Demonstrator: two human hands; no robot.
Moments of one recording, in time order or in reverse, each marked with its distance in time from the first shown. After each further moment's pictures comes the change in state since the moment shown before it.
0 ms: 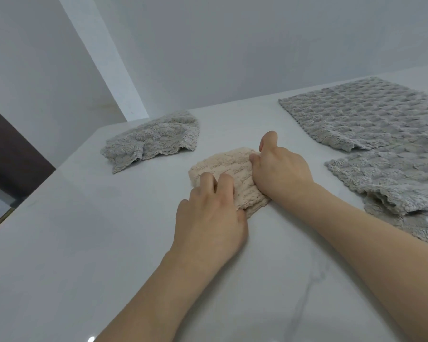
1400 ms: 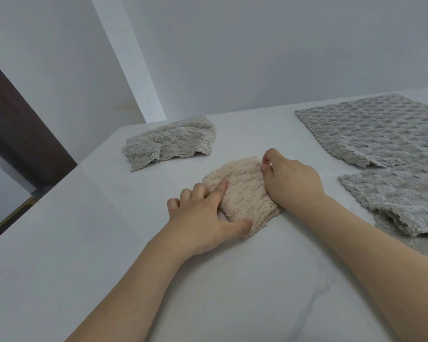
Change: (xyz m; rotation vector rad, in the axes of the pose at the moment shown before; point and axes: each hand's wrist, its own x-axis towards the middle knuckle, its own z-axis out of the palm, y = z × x) left_hand 0.011 -0.043 0.002 -0.065 -0.320 -0.139; right_hand 0.003 0.003 0.003 0.007 -0.019 -0.066
